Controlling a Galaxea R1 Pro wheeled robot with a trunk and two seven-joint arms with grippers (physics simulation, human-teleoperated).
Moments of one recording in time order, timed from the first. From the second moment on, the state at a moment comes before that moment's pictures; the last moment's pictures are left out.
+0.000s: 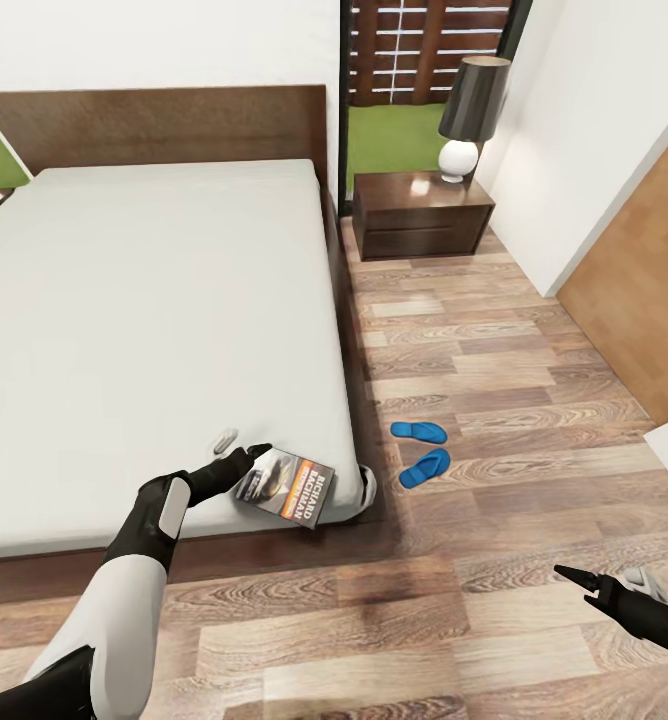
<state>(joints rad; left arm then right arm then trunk) -0.83 -0.09 0.51 -0.73 0.15 0.64 -0.48 -0.43 -0.56 -0.20 -0.56 -0.60 0.61 0.80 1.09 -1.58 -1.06</state>
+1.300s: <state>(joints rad) -0.83 -0.09 0.51 -0.73 0.15 0.64 -0.48 -0.43 -0.56 -0.20 -0.56 -0.60 0.61 0.80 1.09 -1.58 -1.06</state>
